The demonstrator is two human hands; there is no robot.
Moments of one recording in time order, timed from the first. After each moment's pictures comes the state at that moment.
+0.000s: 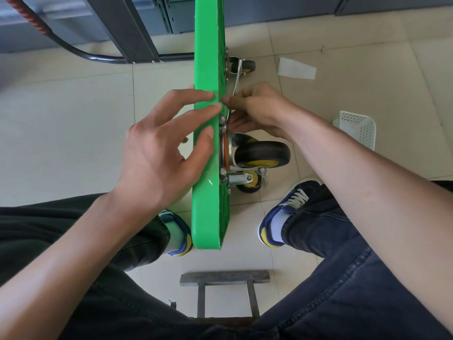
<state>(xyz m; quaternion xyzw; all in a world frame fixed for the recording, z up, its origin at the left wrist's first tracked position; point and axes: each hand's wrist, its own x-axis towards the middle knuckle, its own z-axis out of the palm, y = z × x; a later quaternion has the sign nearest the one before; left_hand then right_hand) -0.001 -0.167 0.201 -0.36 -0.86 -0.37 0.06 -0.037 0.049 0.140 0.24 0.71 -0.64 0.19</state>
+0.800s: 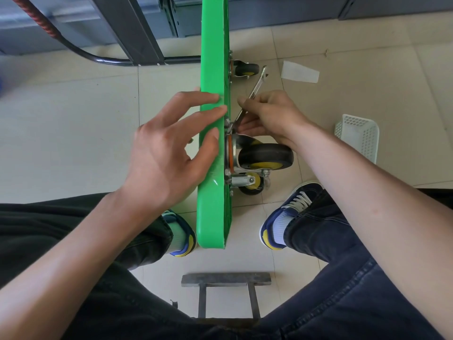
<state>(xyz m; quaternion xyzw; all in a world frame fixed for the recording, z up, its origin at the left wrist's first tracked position) -0.001 -0.167 0.202 -0.36 -0.86 -0.36 0.05 -0.025 0.057 0.128 0.29 0.66 -0.68 0.13</state>
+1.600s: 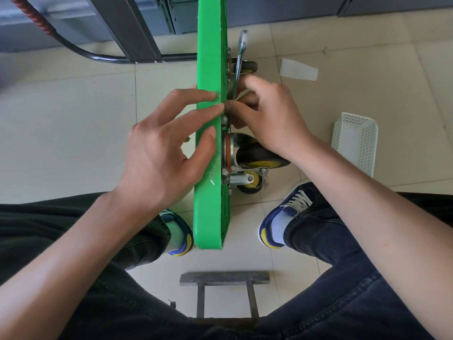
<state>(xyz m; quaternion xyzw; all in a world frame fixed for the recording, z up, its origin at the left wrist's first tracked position) -0.001 -0.165 0.202 -0.36 -0.86 -0.36 0.05 0.004 0.042 0.159 0.05 0.86 -0.51 -0.04</state>
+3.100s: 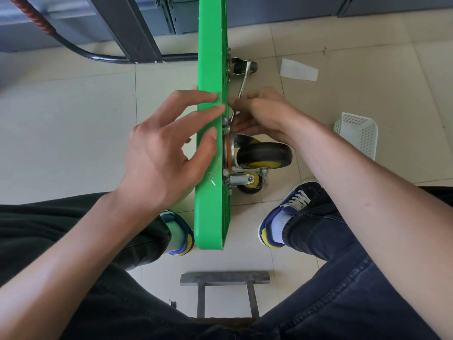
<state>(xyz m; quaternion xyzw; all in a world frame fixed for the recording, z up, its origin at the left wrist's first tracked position) -0.003 -0.167 0.202 -0.36 -0.86 -0.36 0.05 -0.031 0.049 0.140 0.26 0.69 -0.65 0.18</state>
